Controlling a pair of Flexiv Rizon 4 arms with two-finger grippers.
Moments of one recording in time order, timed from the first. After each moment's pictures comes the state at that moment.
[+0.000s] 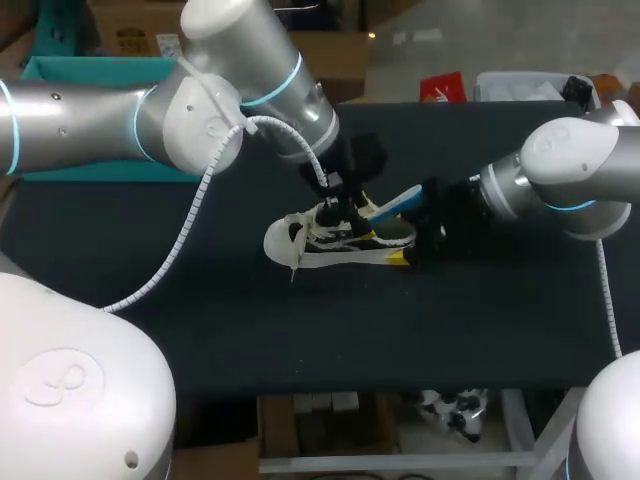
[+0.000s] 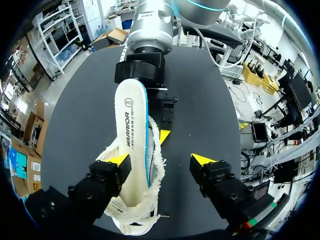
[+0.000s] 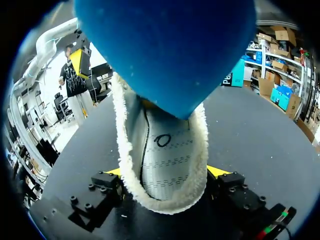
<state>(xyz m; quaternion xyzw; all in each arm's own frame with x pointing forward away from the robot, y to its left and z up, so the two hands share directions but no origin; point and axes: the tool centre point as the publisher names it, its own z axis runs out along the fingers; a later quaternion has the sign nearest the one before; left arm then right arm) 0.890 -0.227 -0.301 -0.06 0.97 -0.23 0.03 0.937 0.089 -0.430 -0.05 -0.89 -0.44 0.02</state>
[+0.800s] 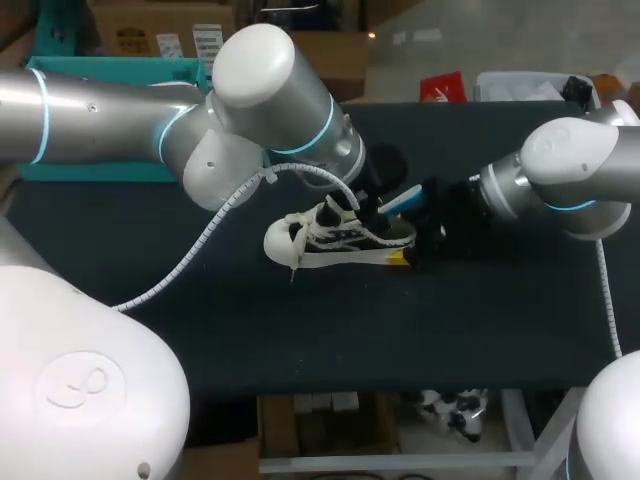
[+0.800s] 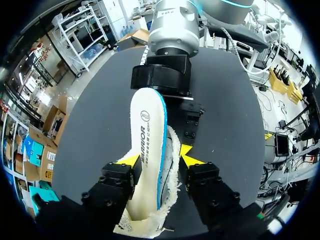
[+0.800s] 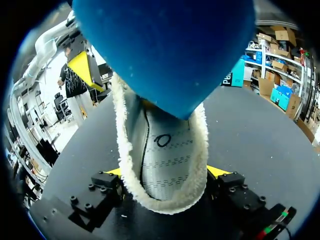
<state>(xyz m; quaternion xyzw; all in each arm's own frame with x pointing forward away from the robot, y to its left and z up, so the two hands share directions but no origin) 0.913 -0.253 -0.313 -0.12 0.96 -0.23 0.13 0.937 0.089 -0.430 -0.05 -0.89 -0.44 0.02</state>
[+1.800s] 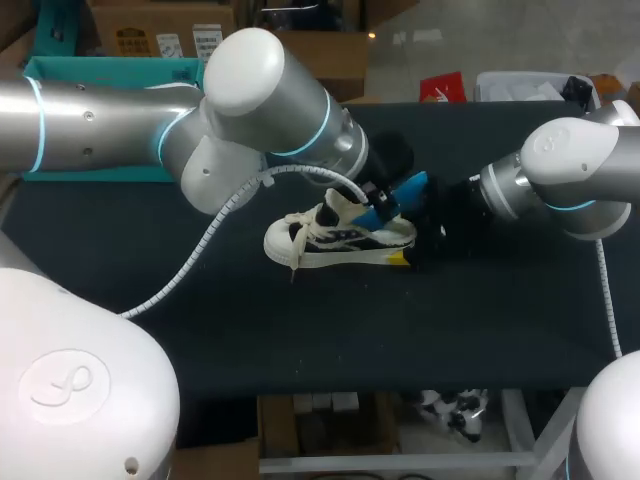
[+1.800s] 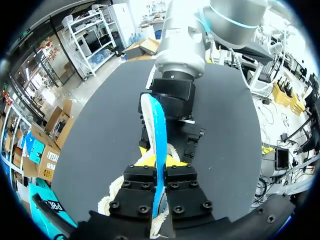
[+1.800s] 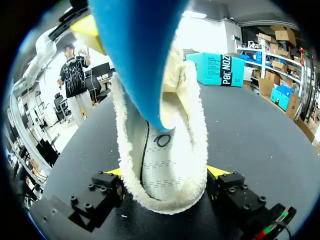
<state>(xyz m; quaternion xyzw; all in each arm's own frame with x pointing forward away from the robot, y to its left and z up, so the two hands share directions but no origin) 0.913 -0.271 -0.285 -0.15 0.94 -0.28 0.14 0.937 0.089 -0.429 -0.06 -0.89 -0.44 0.02</state>
